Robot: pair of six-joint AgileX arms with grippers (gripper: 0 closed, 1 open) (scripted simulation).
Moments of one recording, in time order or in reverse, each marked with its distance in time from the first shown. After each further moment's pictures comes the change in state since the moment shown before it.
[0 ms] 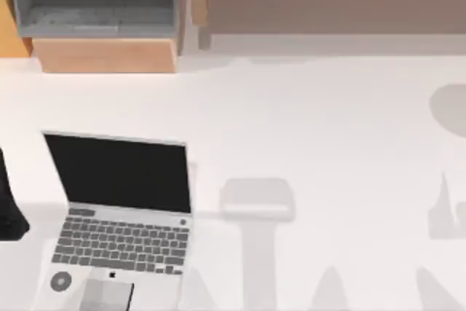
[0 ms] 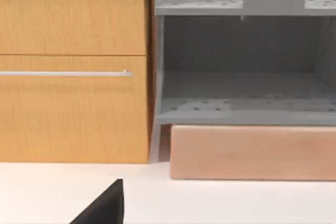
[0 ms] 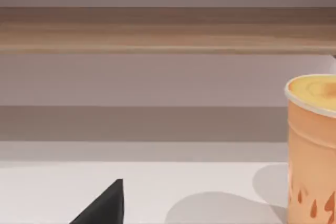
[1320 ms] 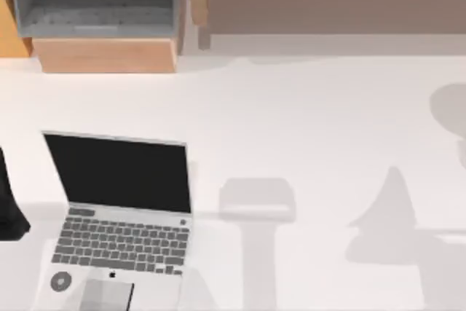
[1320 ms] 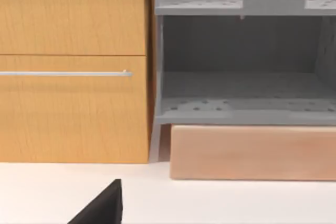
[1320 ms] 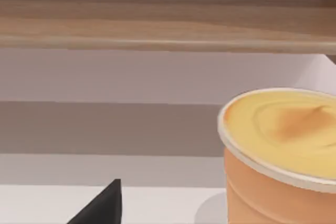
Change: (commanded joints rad) left arm 0.000 0.000 0.000 0.000 0.000 0.000; right arm -0.348 1.439 0.258 1.112 -0.318 -0.032
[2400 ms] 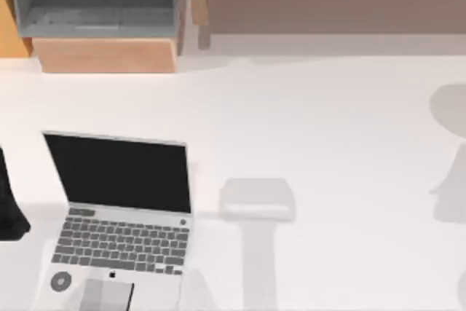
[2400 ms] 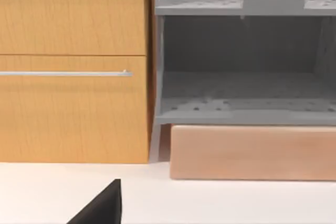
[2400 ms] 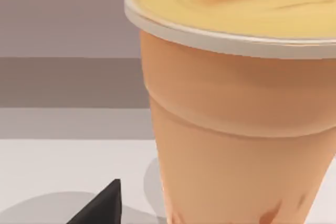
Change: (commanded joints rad) left arm 0.000 0.000 0.000 0.000 0.000 0.000; right arm -0.111 0.563 0.131 0.396 -0.101 -0.010
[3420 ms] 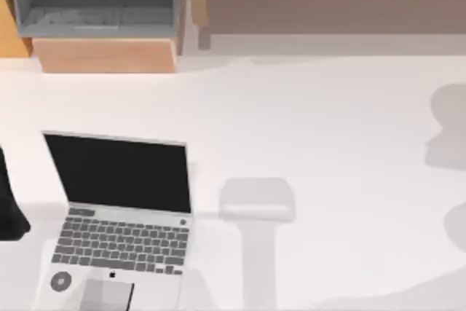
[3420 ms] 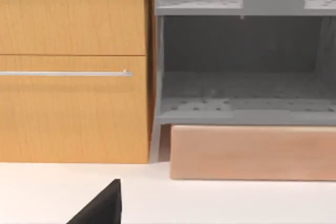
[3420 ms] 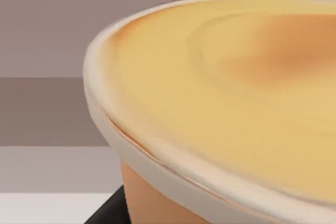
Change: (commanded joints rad) left arm 0.000 0.000 0.000 0.000 0.000 0.000; right arm 0.092 0.131 0.272 -0.137 0.094 0.010
